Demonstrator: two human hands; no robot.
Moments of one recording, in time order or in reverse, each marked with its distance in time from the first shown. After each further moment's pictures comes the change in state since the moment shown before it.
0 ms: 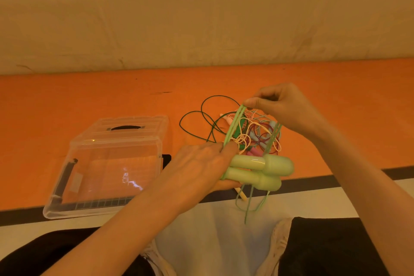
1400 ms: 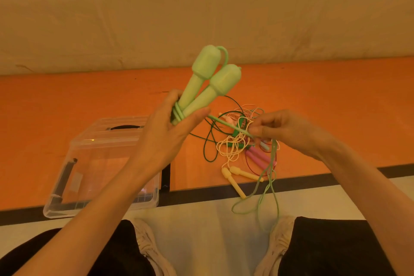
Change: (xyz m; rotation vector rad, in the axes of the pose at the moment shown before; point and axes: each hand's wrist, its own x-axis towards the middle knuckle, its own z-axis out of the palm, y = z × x) left_hand 0.005 -0.040 -0.017 -0.918 0.416 -0.494; right_hand -0.029 0.024 0.000 0.190 -0.329 0.127
